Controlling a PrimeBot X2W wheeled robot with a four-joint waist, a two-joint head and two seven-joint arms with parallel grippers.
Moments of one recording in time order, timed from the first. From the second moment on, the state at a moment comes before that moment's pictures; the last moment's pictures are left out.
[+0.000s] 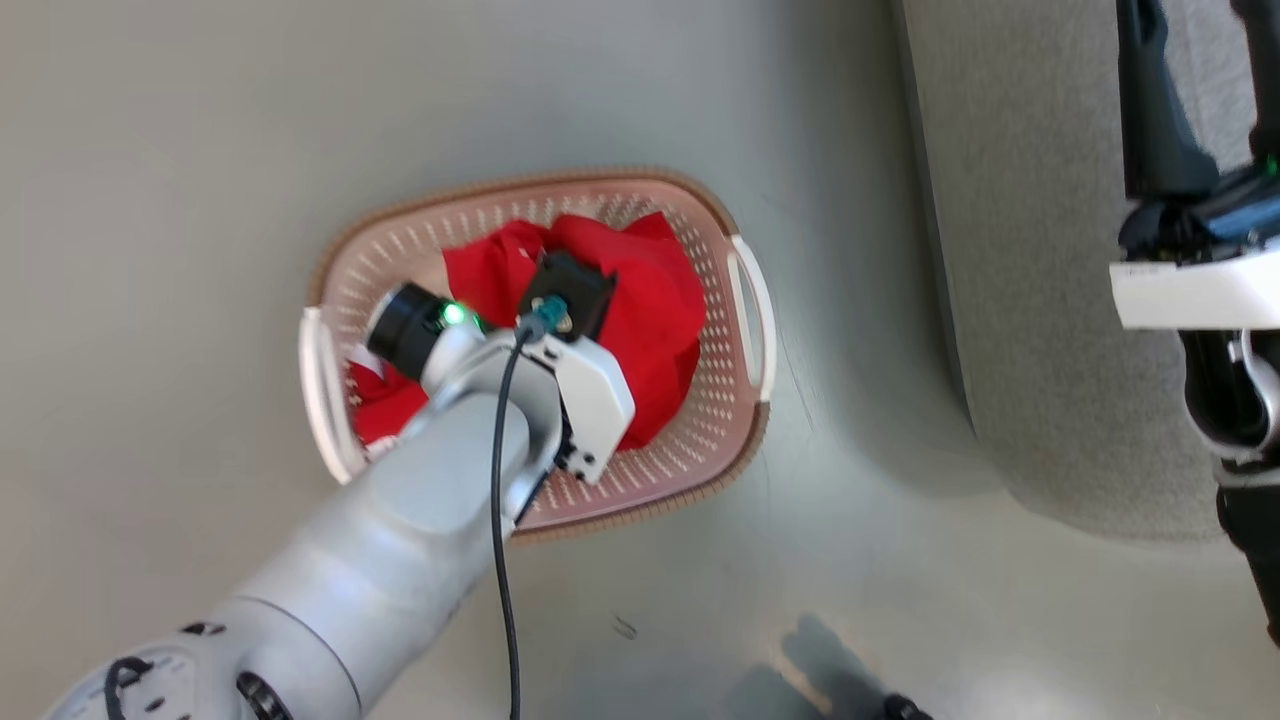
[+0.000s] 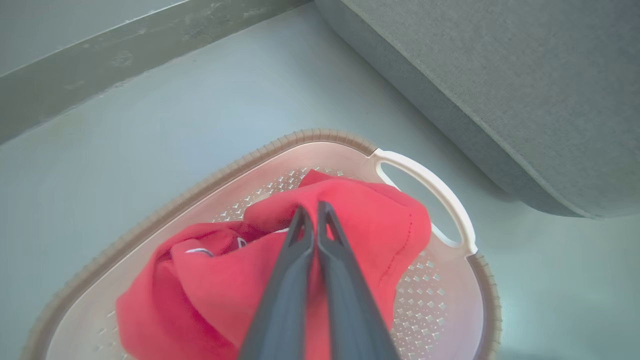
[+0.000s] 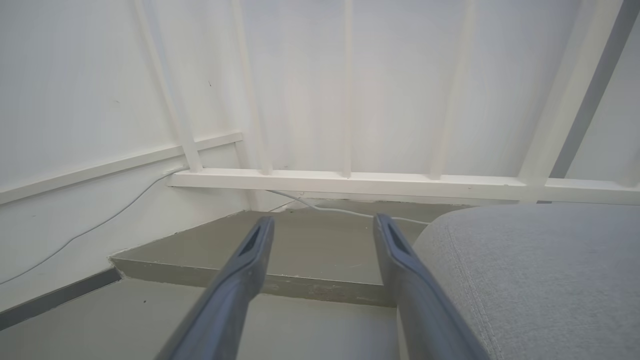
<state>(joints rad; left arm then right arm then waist) -1.00 0.06 -1.25 0.96 -0.83 0.13 -0.17 -0.68 -0.34 0.25 0.09 0.54 0.12 -0.26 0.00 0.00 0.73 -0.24</state>
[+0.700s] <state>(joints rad) -0.79 0.05 -1.20 0.78 -0.89 0.12 -0.25 -0.38 -0.32 0.21 0.25 0.47 0.12 -0.26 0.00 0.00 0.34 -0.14</state>
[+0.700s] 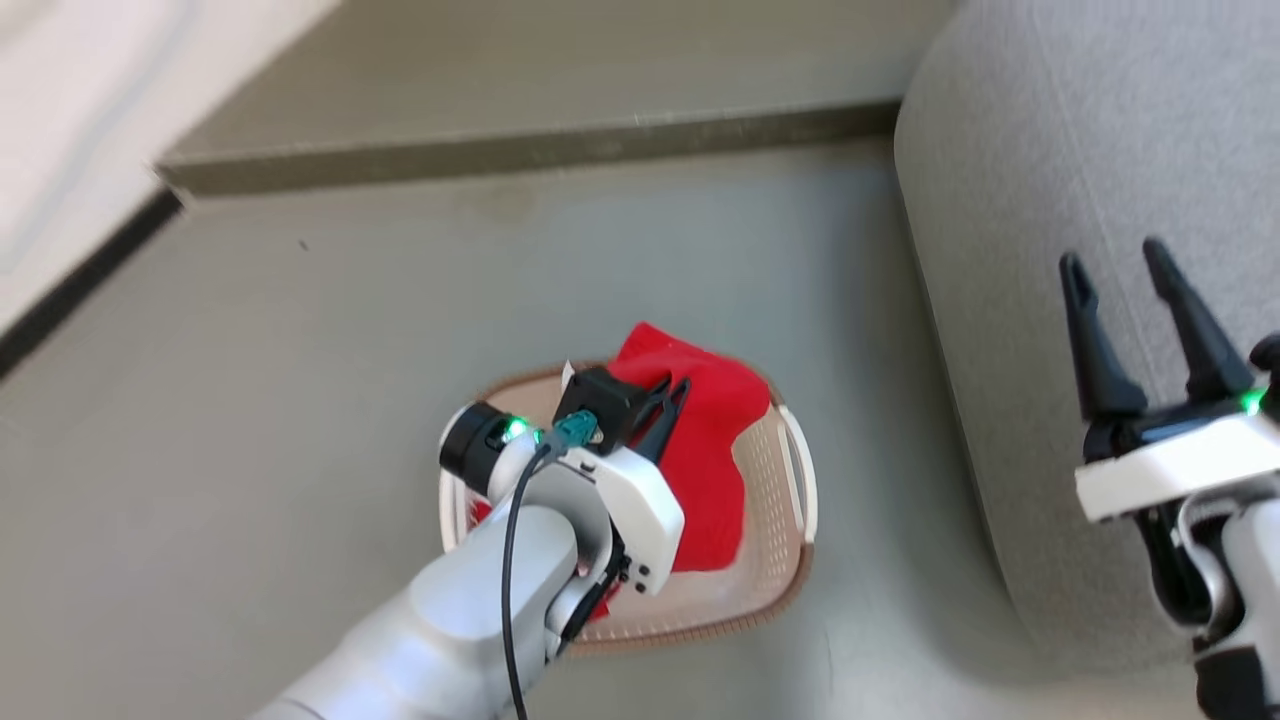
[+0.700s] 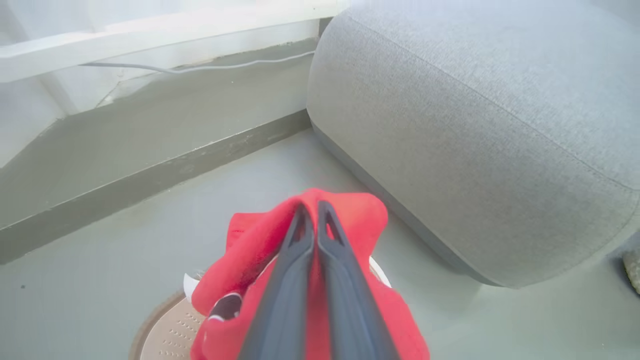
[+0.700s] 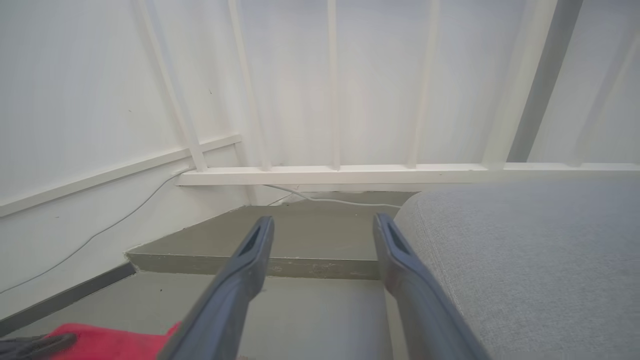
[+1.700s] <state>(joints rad) -0.75 0.04 -0.94 0.60 -0.71 -0.01 -0.25 -0.17 -0.23 0.17 0.34 0.38 0.12 -0.26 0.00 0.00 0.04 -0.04</state>
